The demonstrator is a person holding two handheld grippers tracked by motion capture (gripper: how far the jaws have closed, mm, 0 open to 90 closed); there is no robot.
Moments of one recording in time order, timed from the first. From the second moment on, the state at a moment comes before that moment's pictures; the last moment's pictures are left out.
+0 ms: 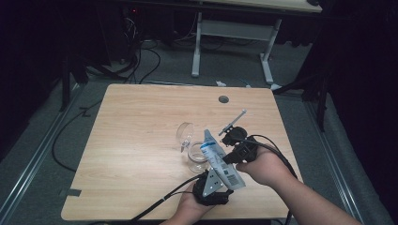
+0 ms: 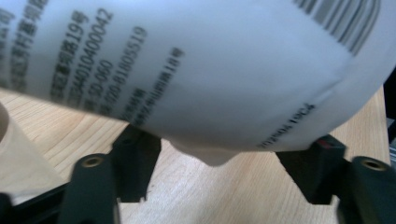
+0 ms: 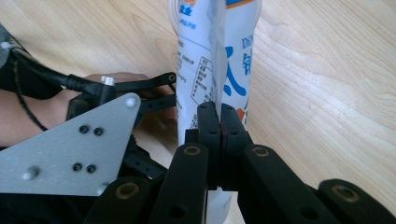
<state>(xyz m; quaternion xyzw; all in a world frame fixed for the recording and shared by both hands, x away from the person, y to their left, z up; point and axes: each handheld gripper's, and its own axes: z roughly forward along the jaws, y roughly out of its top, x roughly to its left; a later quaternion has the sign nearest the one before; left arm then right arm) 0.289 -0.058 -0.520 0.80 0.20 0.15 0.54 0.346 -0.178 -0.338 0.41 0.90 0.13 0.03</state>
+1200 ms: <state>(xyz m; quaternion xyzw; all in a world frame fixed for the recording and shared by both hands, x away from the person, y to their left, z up) 0.265 -0.045 -0.511 0.79 0.21 0.20 0.54 0.359 -0.159 -0.340 0.38 0.92 0.12 0.05</state>
